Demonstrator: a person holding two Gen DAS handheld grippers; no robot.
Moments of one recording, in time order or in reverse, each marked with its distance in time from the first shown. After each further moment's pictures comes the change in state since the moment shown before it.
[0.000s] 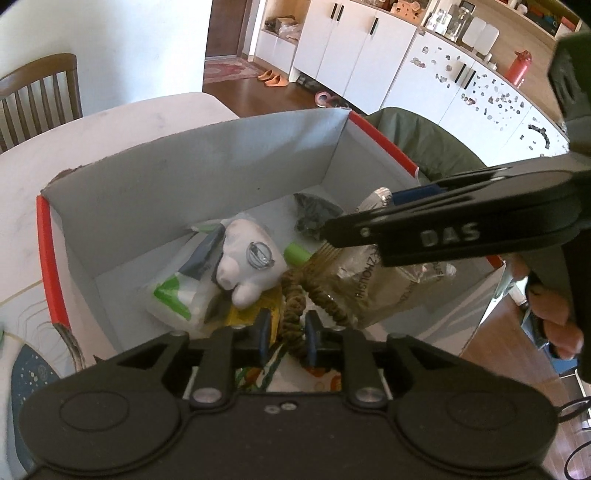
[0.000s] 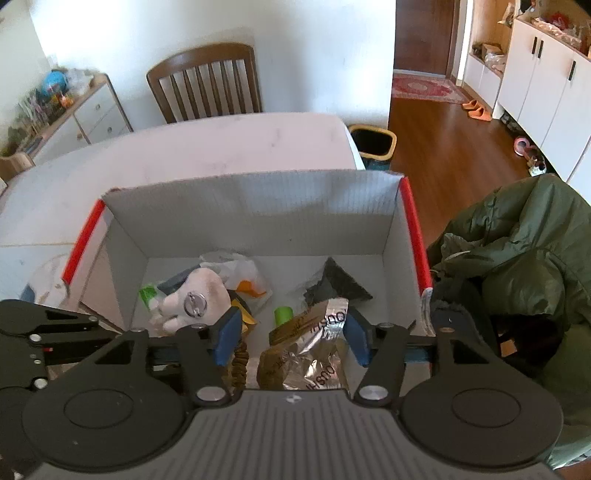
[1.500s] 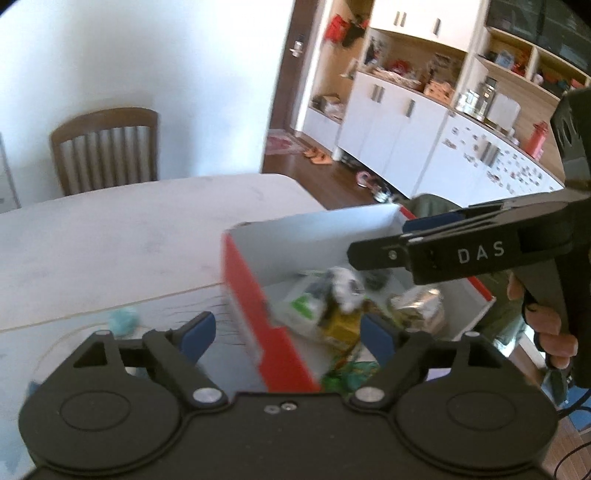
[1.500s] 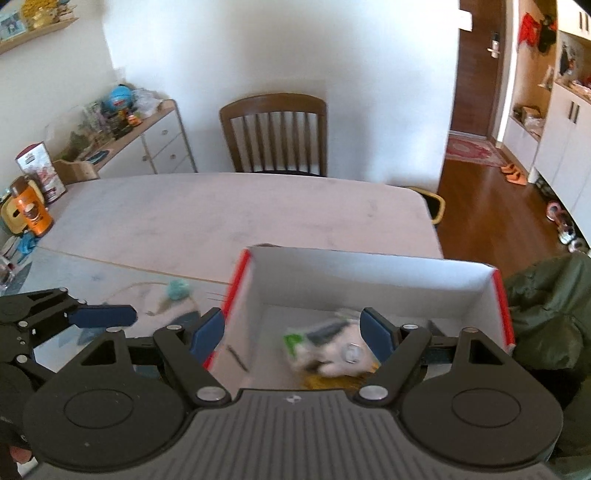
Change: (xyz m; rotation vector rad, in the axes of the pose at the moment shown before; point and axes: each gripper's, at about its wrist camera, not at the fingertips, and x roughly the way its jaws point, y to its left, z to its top) left arm -0.142 0.061 -0.048 -0.087 -0.267 0.122; right arm -0.063 0.123 0.013 -0.128 -0.151 0.084
